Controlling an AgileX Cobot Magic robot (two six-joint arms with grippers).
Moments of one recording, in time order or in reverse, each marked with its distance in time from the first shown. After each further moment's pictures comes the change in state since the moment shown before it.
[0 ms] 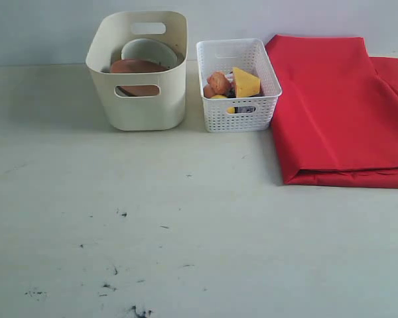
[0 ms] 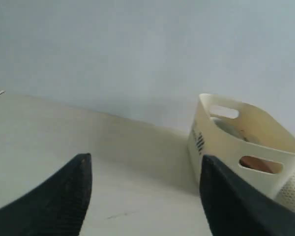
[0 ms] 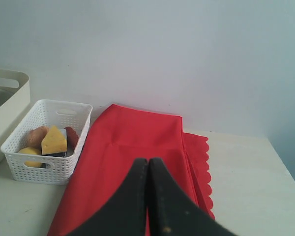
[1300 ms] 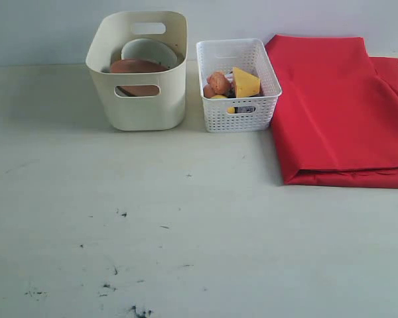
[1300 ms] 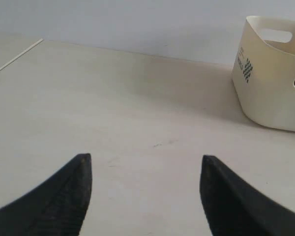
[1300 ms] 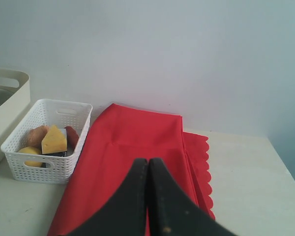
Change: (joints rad) left arm 0.051 -0.137 0.047 0.001 0.294 0.147; right arm 0.000 0.000 0.000 0.000 0.004 0.000
